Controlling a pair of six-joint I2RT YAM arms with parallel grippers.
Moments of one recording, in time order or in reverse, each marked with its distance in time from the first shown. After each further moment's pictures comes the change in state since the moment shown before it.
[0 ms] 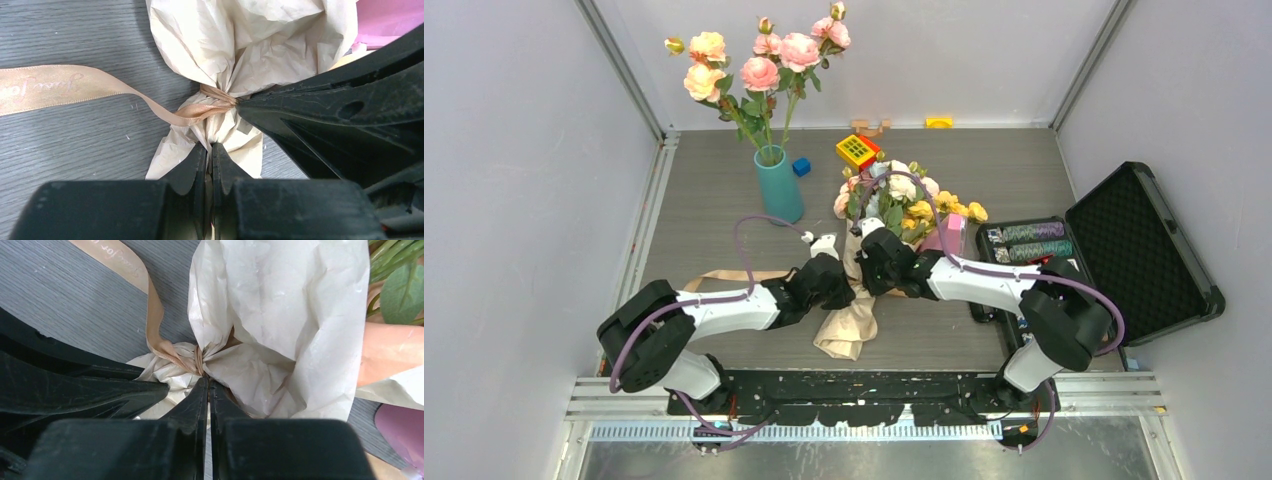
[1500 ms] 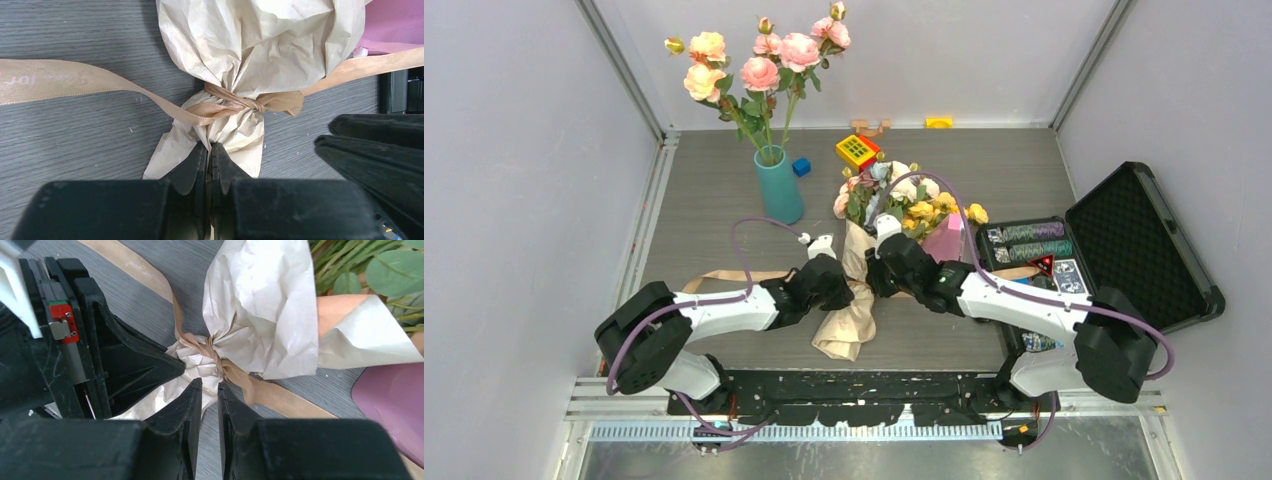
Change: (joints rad) left arm 0.003 -0.014 0.000 -0.031 -0.018 -0.045; right arm 0.049 -0.261 -0.094 0.005 0.089 0.041
